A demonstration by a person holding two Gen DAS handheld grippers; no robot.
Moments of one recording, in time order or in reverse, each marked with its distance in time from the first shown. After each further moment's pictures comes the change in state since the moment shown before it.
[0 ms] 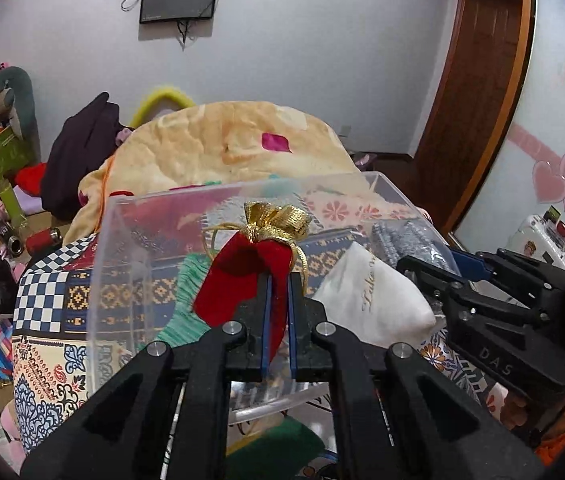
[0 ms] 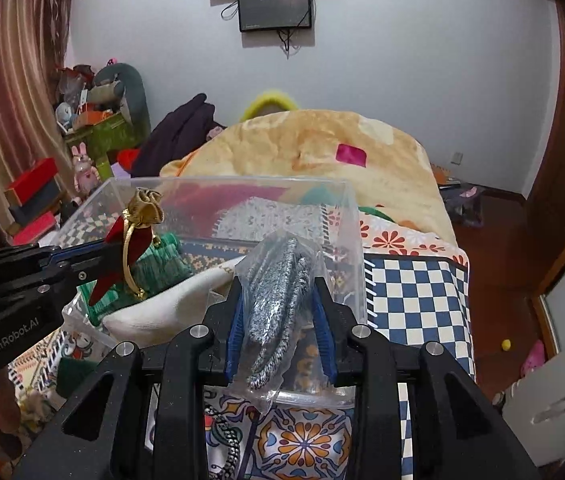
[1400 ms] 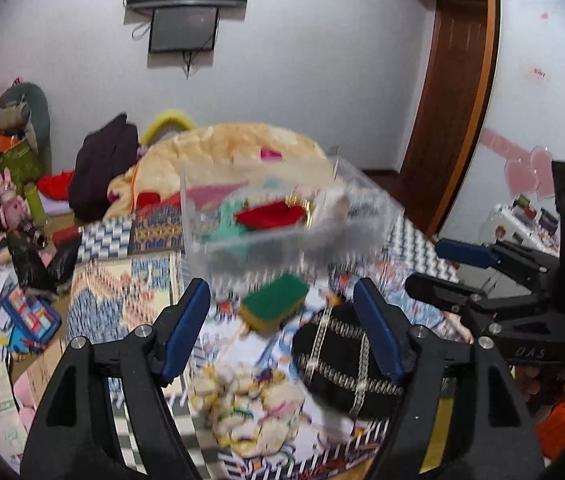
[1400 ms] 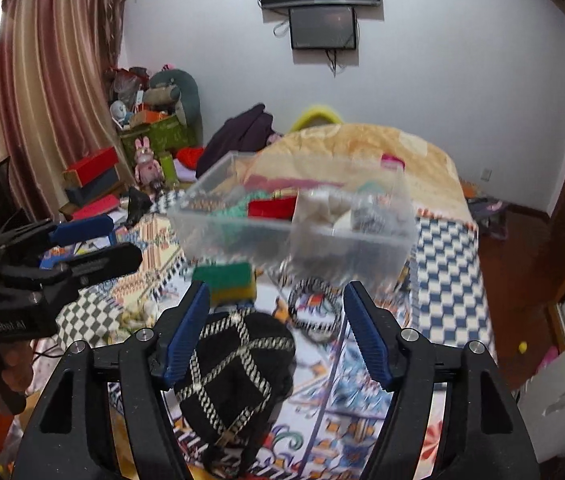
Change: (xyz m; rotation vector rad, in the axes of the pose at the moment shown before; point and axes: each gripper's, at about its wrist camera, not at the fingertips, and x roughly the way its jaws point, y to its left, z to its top) left arm -0.137 0.005 -0.092 0.022 -0.090 -0.015; right arm -0.085 0.050 -0.068 -0.053 -0.047 0.144
